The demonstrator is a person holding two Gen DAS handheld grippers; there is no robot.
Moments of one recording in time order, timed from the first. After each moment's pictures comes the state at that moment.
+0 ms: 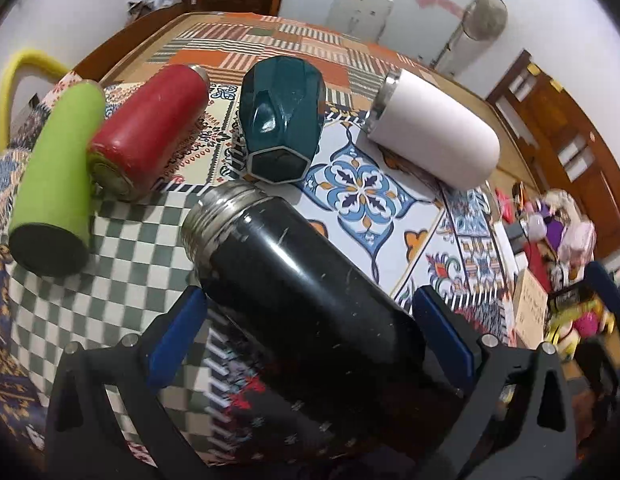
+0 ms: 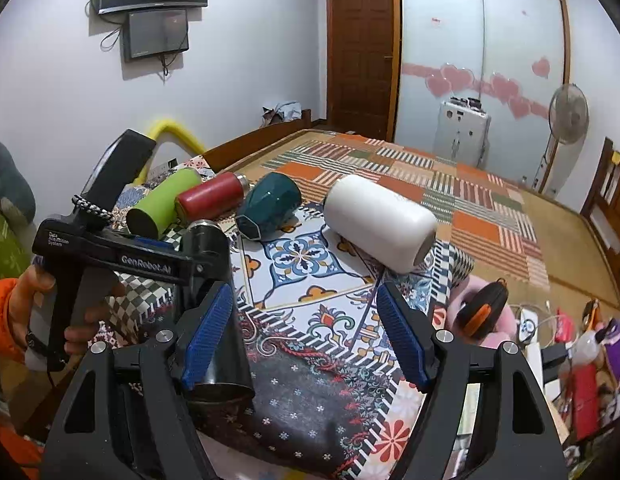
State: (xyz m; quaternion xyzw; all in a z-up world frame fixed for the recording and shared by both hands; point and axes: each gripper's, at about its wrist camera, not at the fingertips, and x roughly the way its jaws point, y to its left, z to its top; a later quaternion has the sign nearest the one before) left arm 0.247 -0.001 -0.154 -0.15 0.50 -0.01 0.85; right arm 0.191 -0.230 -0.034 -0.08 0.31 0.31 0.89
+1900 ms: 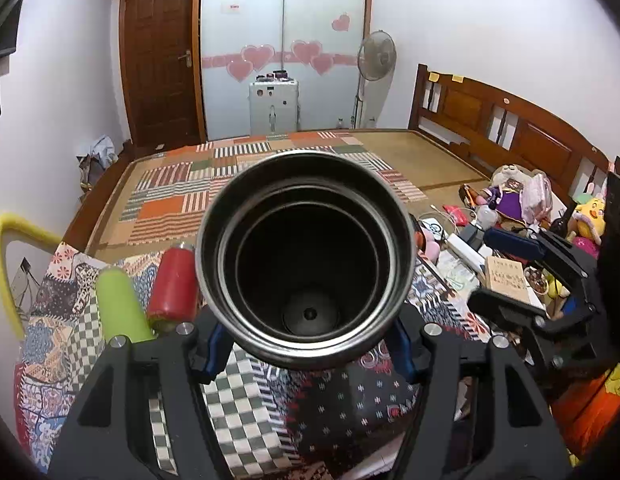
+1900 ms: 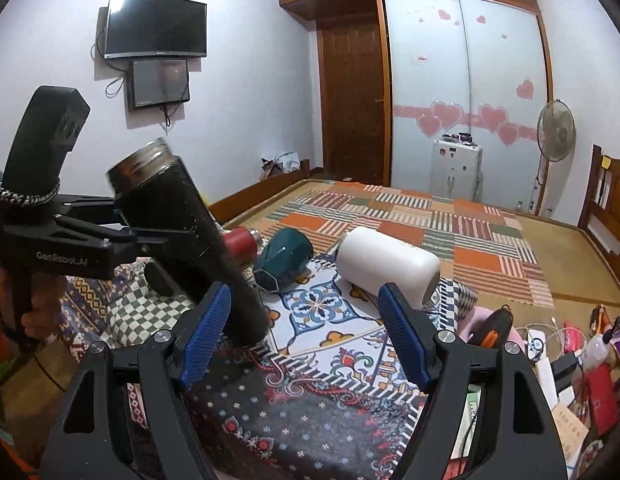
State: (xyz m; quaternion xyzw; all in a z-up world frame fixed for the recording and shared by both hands) left arm 0.183 -0.005 -0.035 0.02 0.32 -0.12 0.94; right arm 0.169 -0.226 -0.012 -0.03 0.23 0.32 0.92
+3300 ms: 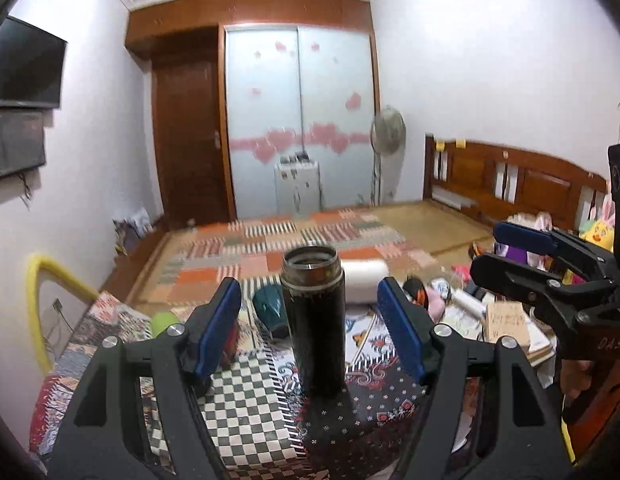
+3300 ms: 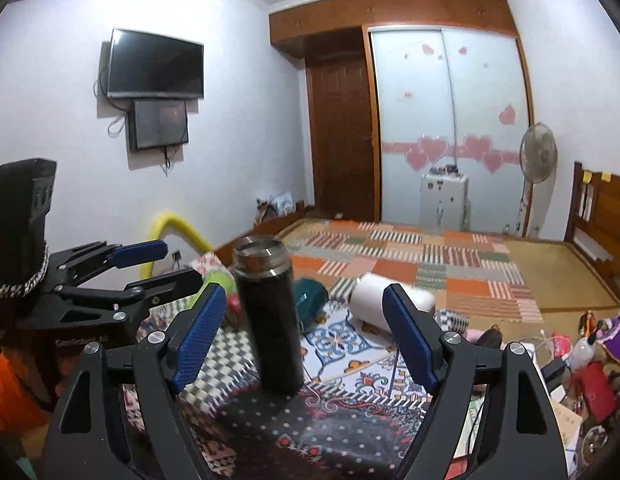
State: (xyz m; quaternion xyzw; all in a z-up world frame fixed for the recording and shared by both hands) left arm 0.052 -0.005 0.013 0.03 0.16 -0.07 0.98; right arm 0.093 -0.220 0.052 0.00 0.15 0.29 0.95
